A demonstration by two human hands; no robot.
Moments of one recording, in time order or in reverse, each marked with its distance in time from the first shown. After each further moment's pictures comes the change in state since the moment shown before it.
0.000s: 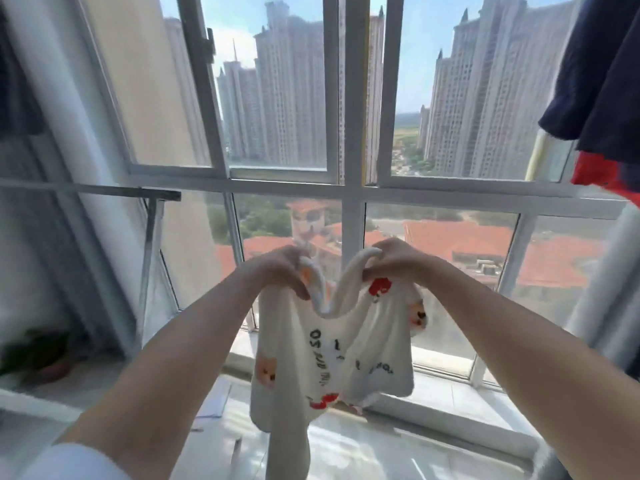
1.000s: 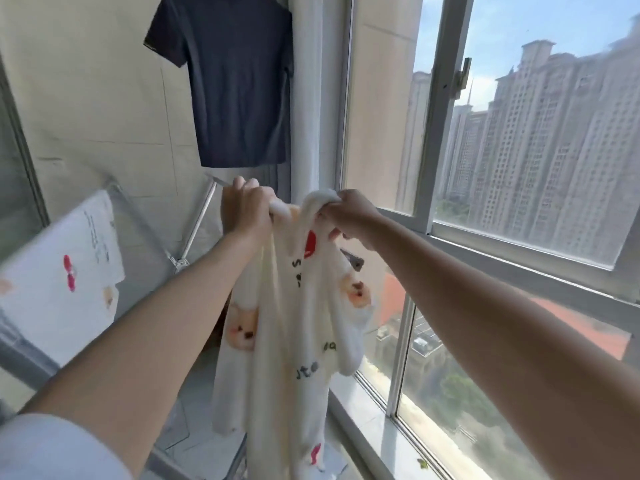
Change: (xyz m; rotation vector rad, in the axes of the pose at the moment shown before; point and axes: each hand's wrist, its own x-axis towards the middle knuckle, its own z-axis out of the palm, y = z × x) left_hand -0.017 -0.269 -0.282 0.629 1.308 -0.770; right_hand 0.330 -0.342 0.209 0.159 -0.309 -0.568
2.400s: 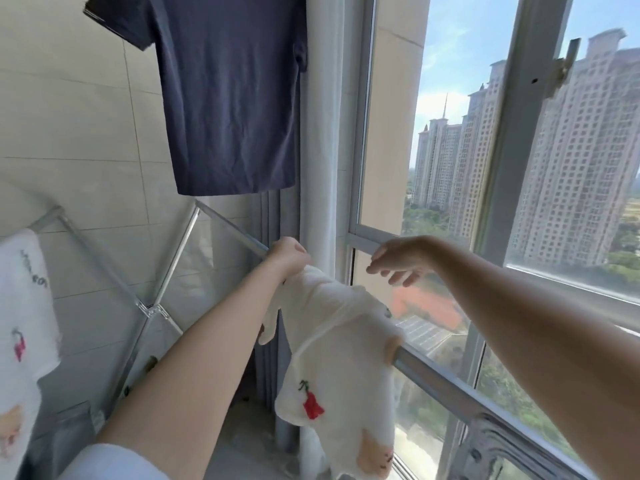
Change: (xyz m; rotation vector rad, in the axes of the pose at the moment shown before) left_hand 0.225 -0.102 0.266 -0.536 -0.625 -0.287; right_hand 0.321 0.067 0.060 -0.472 -0.331 0.390
